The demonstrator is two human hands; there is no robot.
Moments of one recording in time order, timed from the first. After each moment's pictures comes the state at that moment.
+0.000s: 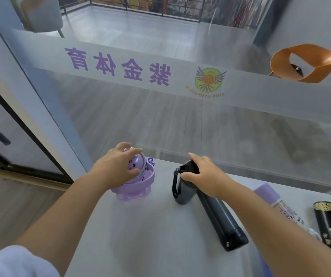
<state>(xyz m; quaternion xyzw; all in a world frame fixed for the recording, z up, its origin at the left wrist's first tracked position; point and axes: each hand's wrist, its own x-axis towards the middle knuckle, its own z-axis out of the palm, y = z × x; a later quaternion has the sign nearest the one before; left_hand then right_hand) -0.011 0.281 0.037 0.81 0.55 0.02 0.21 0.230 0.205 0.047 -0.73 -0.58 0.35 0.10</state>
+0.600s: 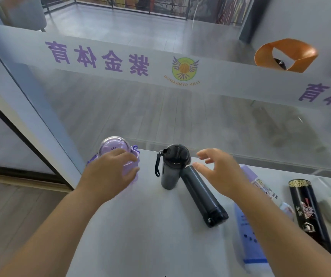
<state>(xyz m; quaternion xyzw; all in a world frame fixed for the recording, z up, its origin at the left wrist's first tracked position) 0.008 0.193 0.061 0.83 0.51 0.21 0.11 0.268 0.129 0.062 -0.75 -0.59 0.16 0.24</state>
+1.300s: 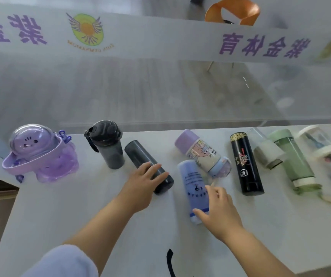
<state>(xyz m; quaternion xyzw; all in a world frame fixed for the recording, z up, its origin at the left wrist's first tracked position) 0.176 0.112 -0.059 0.97 0.22 -0.06 0.10 0.346 -0.069 -0.038 -0.88 -0.42 0.22 0.05</state>
